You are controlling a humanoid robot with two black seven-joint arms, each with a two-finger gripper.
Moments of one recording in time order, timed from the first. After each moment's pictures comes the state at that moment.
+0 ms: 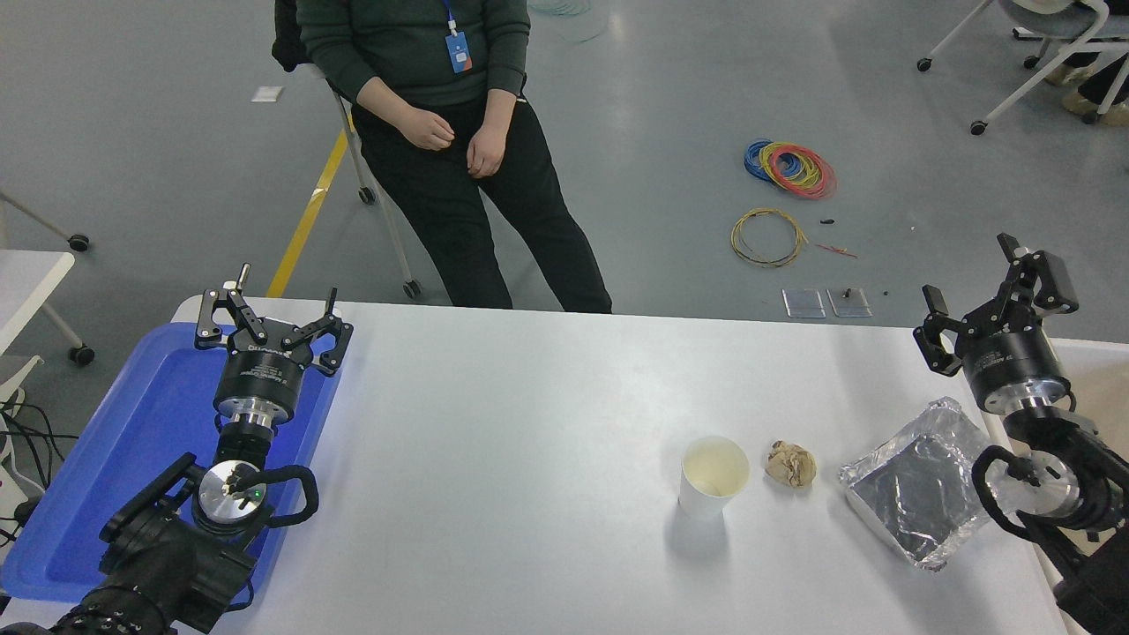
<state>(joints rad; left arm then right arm) -0.50 0.13 -1.12 -0.54 -0.09 -0.62 -0.36 0.36 -0.45 1.04 0.87 -0.29 0.15 0.45</state>
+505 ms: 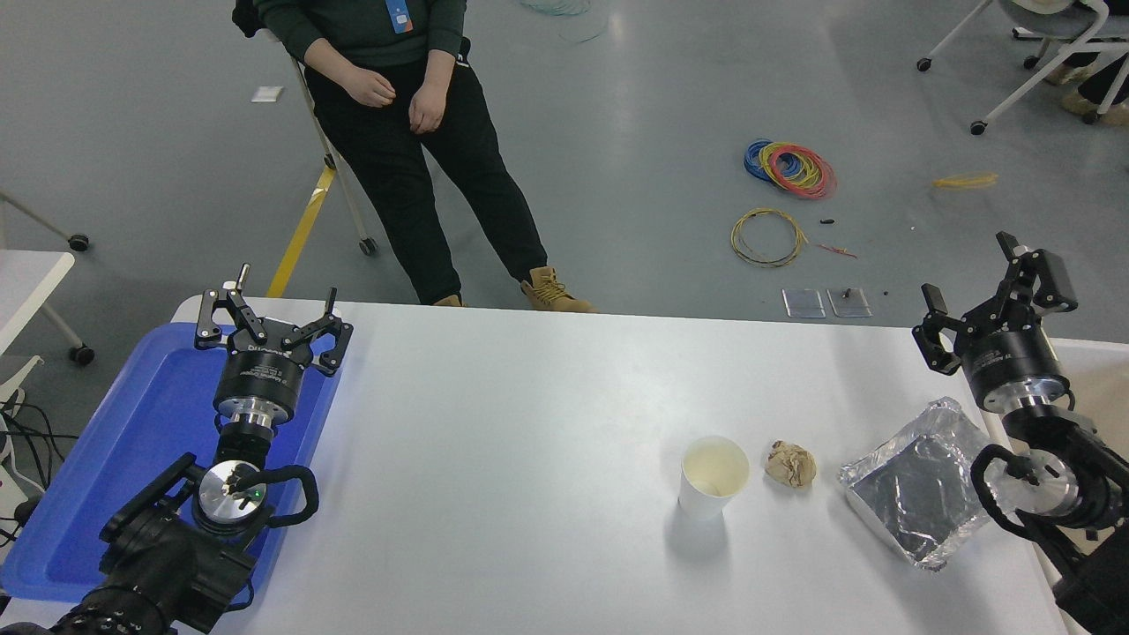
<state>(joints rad) -0.50 0.13 -1.12 -0.54 -0.09 -0.62 -0.36 0.36 -0.45 1.04 0.87 -0.29 0.15 0.45</state>
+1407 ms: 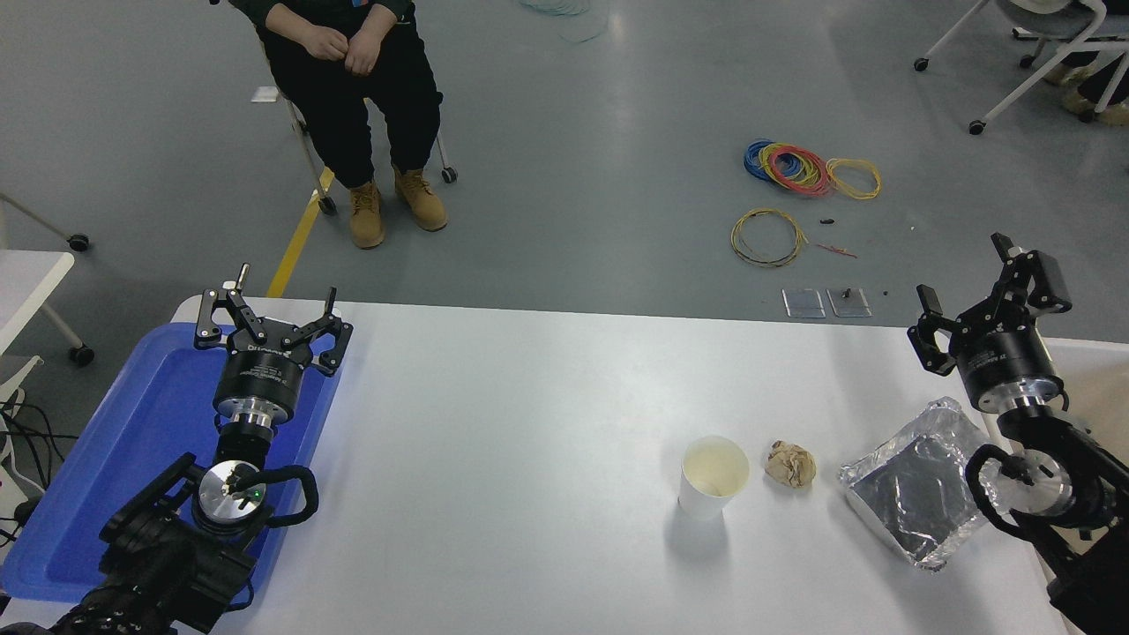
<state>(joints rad) -0.50 0.13 -1.12 -0.54 -0.09 -0.62 -0.36 0.37 -0.43 1.03 0.87 -0.29 0.14 0.45</state>
